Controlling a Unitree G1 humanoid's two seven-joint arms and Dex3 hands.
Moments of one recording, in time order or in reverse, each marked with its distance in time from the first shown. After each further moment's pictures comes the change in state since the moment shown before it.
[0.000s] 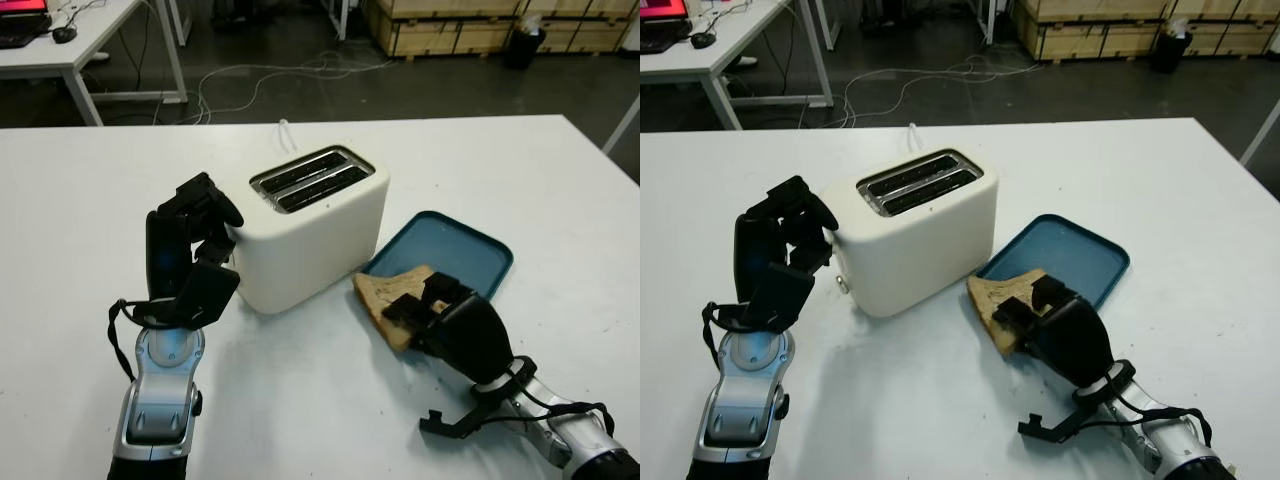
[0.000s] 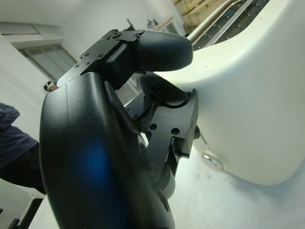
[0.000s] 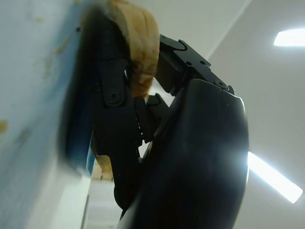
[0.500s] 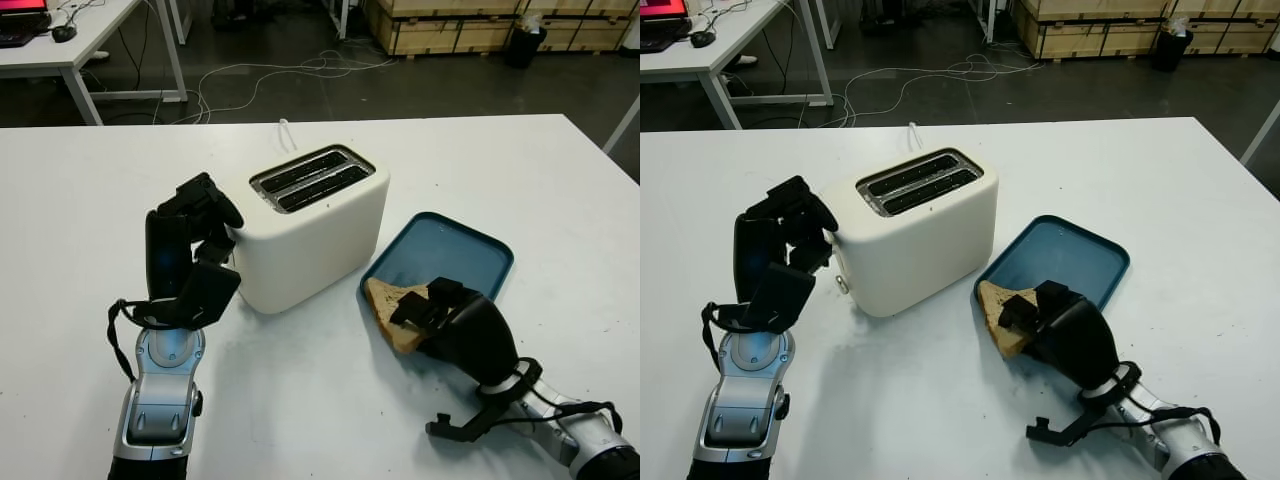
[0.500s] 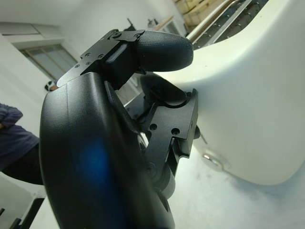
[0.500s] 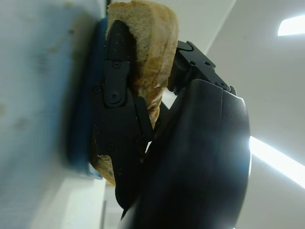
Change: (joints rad) left arm 0.000 -0.005 0.000 0.000 0.010 0.000 0.001; right arm 0.006 -0.031 -0.083 -0.037 0.225 -0.132 0.122
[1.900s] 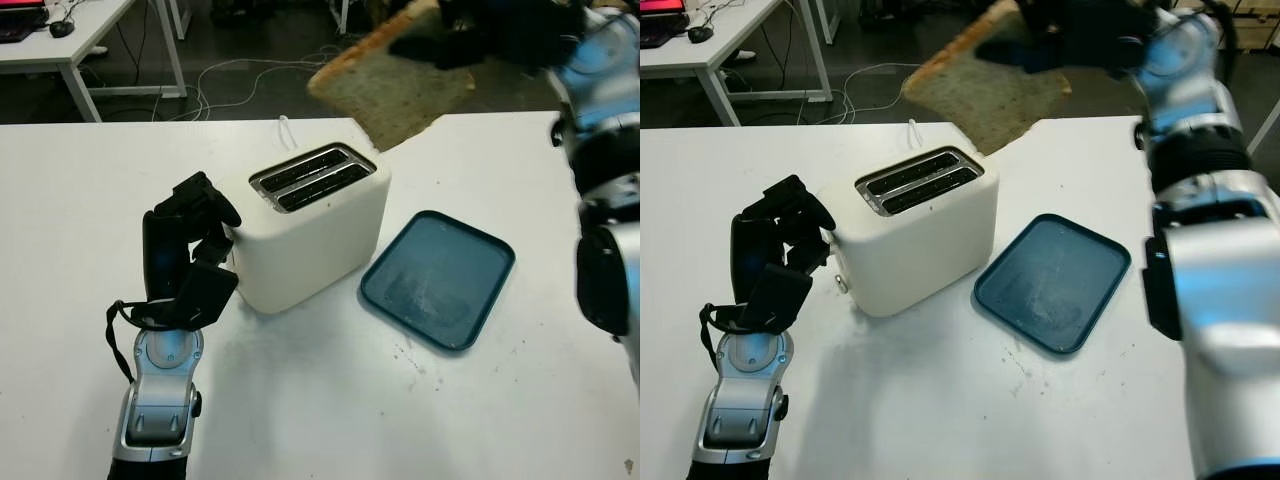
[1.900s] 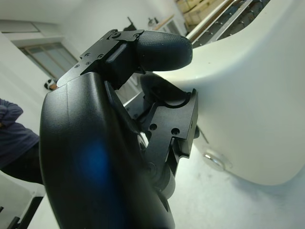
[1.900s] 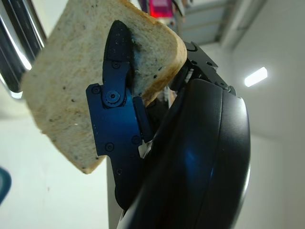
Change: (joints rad) left arm 0.003 -0.001 0.008 -0.006 -0.002 -0.006 -0.002; right arm -1.310 0.215 -0.214 0.841 0.743 -0.047 1.460
